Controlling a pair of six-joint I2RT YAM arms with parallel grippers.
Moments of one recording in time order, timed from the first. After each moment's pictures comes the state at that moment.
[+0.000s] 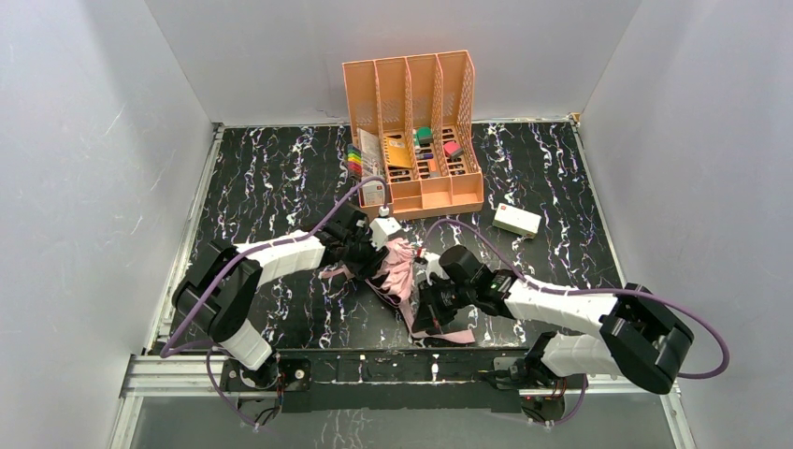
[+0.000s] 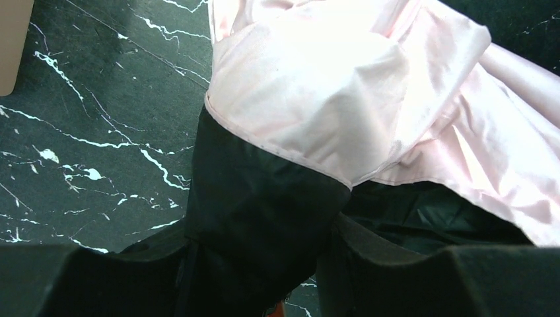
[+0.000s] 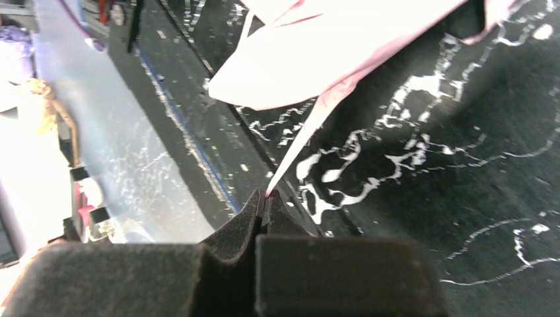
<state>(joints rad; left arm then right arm) -0.63 1.60 0.84 -0.23 0.24 0.30 0.94 1.22 0.48 -0.11 -0.52 0.56</state>
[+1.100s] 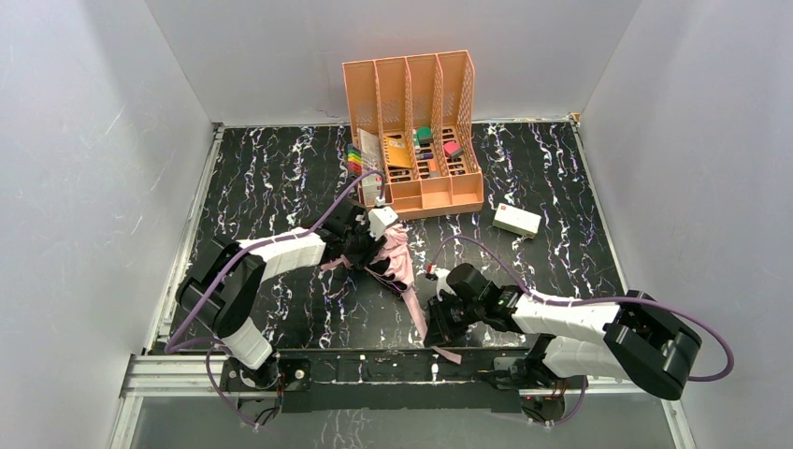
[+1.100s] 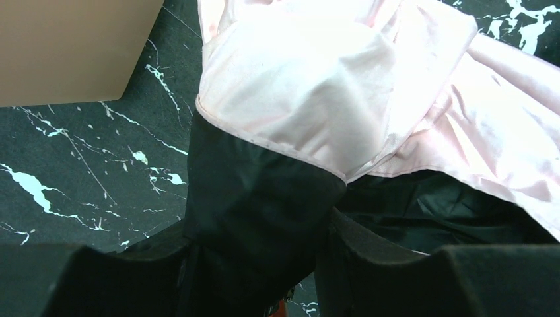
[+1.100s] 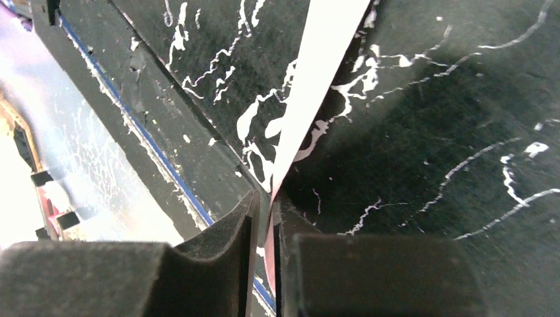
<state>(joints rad) -0.61 1.63 0.85 -0.15 0.12 0.29 0.97 1.17 0.34 -0.06 -0.45 0.60</state>
